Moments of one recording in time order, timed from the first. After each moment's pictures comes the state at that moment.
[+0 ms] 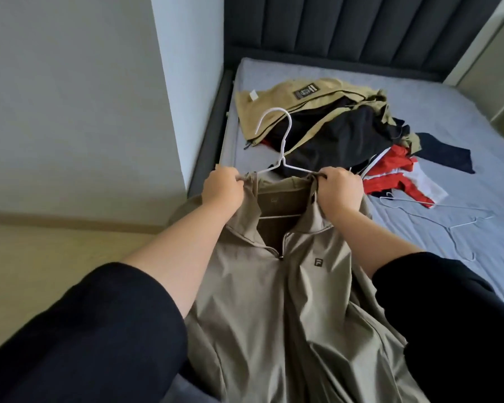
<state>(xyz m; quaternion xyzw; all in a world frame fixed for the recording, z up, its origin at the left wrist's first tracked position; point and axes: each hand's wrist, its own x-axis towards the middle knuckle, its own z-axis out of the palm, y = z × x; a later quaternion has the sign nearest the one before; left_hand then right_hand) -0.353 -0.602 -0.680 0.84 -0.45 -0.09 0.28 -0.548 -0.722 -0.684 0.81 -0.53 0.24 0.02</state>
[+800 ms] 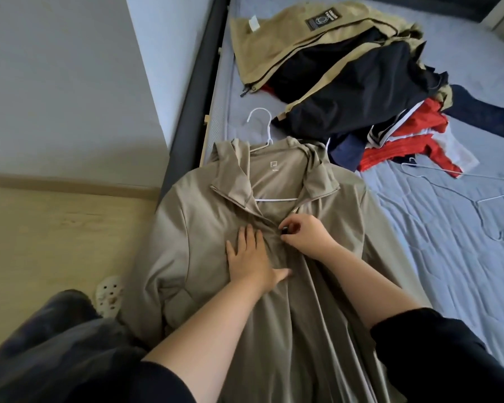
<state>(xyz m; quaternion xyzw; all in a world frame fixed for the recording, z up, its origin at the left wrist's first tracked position) -0.460 -0.576 -0.876 0.84 -0.48 -0.25 0.00 -0.553 -0.684 -0.832 0.82 -0.47 0.02 -0.34</state>
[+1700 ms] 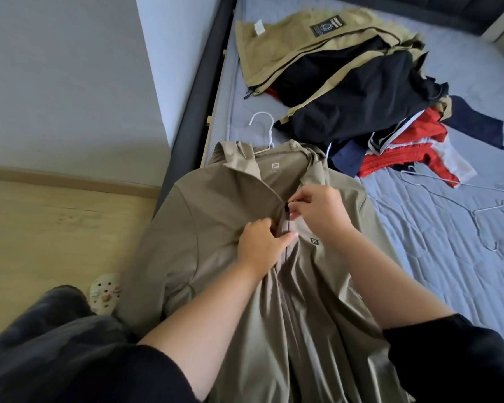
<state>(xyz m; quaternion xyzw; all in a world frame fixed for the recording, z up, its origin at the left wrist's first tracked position) -0.450 -0.602 -0.847 0.80 -0.41 -0.27 0.35 -0.538 -0.693 -0.769 0.80 -0.46 0.18 -0.34</state>
